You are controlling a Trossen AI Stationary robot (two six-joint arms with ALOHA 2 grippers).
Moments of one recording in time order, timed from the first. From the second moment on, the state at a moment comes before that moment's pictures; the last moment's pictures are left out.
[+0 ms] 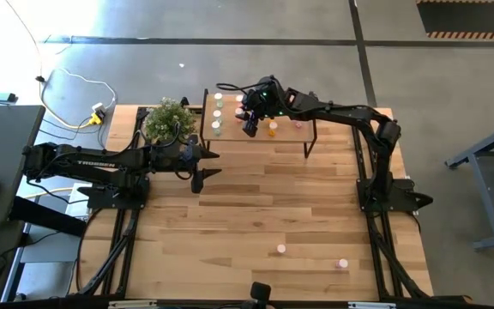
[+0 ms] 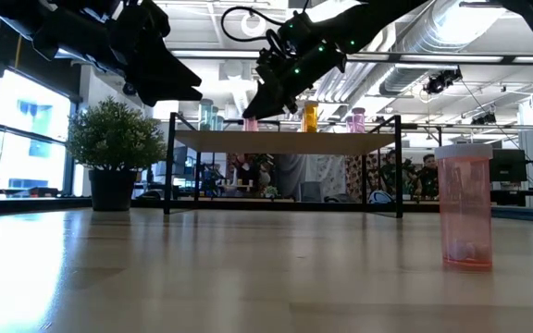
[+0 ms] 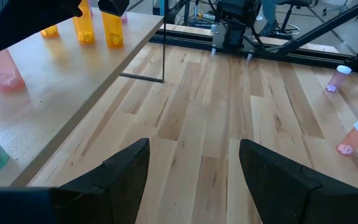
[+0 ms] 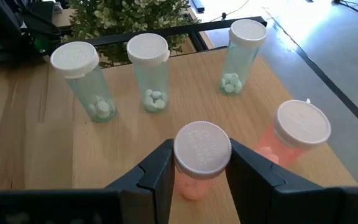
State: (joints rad) left arm 0.27 1.00 0.47 0.18 -0.03 -0.07; right arm -0.48 1.92 1.57 -0.23 -0.17 -0.15
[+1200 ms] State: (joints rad) left arm 0.27 1.00 0.47 0.18 -0.03 -0.07; right arm -0.48 1.90 1.57 -0.23 -0.13 -0.13
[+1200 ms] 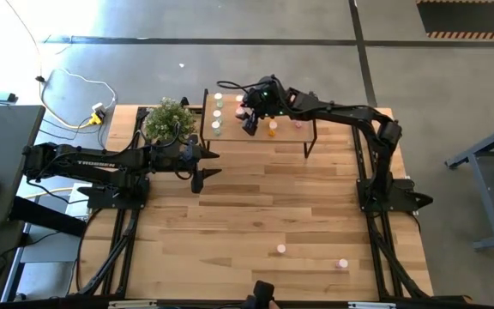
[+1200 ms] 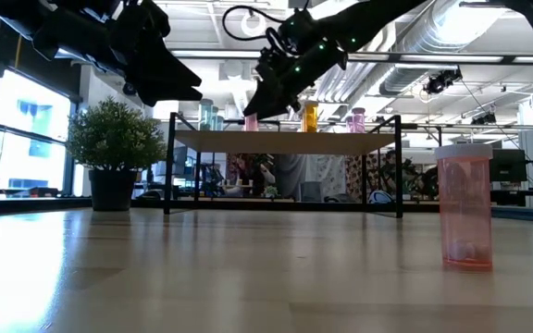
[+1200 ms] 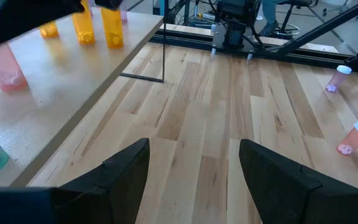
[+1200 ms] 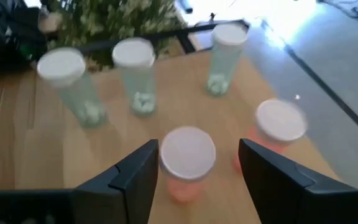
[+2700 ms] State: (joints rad) left arm 0.24 1.00 0.47 0.12 -0.04 -0.07; right arm -0.21 1.84 1.79 -0.83 -0.03 -0.13
